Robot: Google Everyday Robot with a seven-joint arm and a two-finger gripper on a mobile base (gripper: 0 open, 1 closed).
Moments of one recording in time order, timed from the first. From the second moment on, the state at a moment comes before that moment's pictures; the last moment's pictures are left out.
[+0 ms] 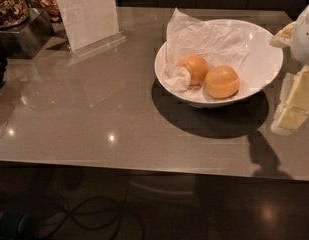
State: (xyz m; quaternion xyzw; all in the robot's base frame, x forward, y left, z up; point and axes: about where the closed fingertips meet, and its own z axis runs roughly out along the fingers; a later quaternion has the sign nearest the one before) arm 0.438 -0.217 0.976 -0.60 0.78 -0.03 0.16
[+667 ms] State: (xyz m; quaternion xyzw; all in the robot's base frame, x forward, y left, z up) arm 0.445 -0.215 0.982 -0.60 0.78 -0.04 0.17
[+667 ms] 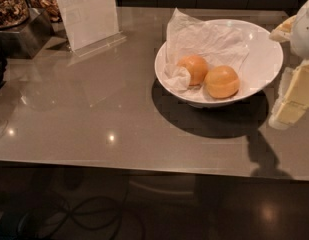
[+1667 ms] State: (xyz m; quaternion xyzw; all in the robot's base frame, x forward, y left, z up) arm 0.540 -0.230 0.979 -0.58 0.79 -0.01 0.20
